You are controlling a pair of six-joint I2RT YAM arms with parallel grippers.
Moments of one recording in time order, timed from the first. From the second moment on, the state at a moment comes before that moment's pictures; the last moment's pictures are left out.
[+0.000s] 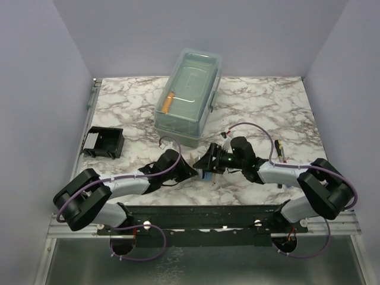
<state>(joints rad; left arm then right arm) -0.84 1.35 0.43 0.27 0.04 -1.15 0.70 1.45 0.51 0.45 -0.46 0.98</state>
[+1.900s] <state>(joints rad) -0.73 1.50 0.31 0.58 0.25 -1.30 0.71 1.51 0.58 0.29 -0.41 0.98</state>
